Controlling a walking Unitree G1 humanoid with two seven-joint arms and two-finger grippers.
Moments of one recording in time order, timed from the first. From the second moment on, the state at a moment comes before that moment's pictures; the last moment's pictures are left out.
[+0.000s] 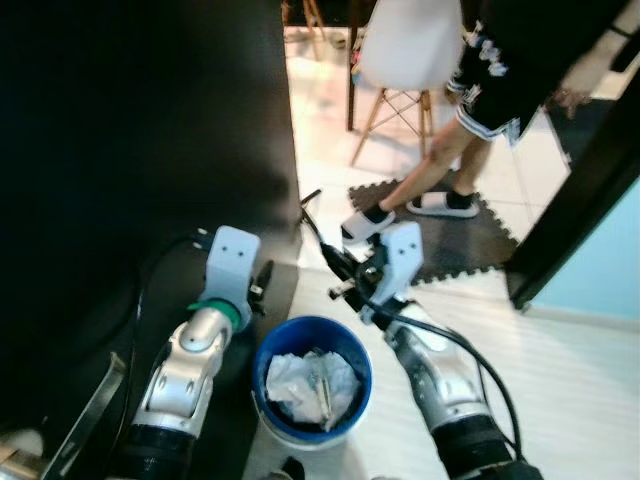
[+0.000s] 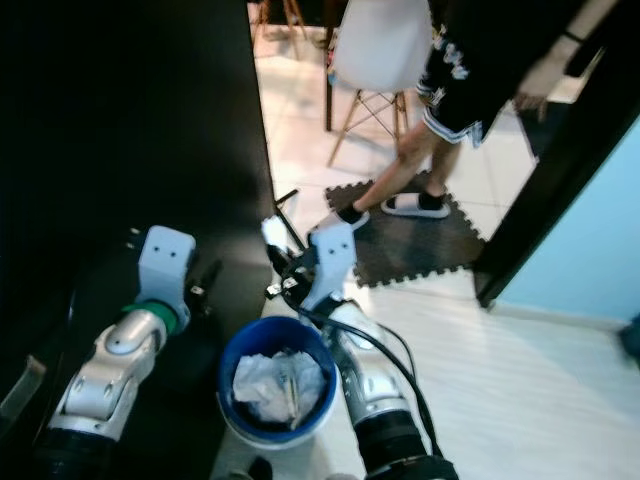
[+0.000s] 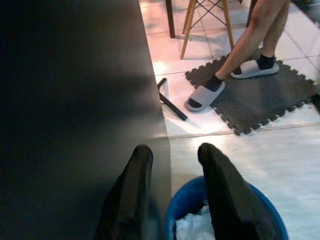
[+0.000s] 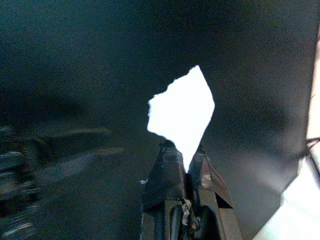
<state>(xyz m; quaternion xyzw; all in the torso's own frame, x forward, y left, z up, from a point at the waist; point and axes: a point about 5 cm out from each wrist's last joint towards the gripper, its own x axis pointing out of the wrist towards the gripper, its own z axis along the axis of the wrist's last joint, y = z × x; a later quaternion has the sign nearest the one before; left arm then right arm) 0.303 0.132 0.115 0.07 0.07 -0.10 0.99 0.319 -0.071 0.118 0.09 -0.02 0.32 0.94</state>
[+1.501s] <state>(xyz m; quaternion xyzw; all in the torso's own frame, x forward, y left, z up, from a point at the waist) 0.234 0.150 0.149 0.07 0.10 -0.11 0.99 0.349 -0.042 0.090 0.01 0.08 0.31 0.95</state>
